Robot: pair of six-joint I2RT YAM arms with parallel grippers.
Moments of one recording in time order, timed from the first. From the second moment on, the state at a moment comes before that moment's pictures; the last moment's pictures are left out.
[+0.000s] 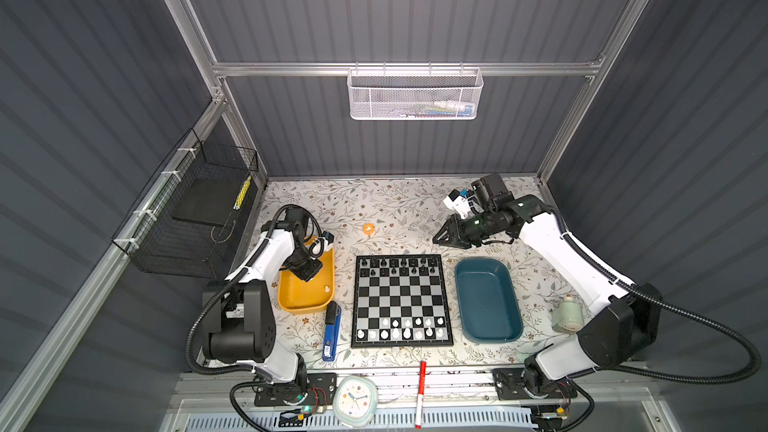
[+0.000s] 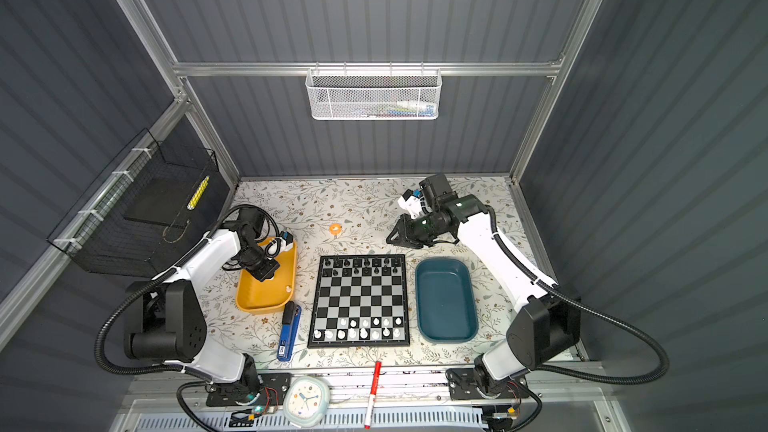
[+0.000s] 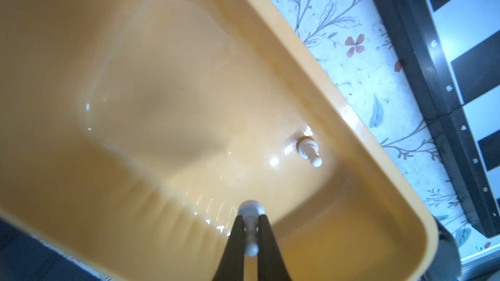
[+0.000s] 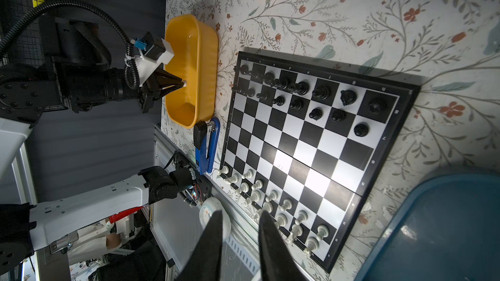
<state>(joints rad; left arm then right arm) -0.05 1.55 1.14 -1.04 0.03 0.68 0.43 1.52 1.45 -0.95 -0.64 0.44</state>
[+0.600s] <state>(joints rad) -0.13 1.46 1.23 -1.18 0.05 0.73 0.43 1.52 1.43 -0.92 -0.65 0.44</state>
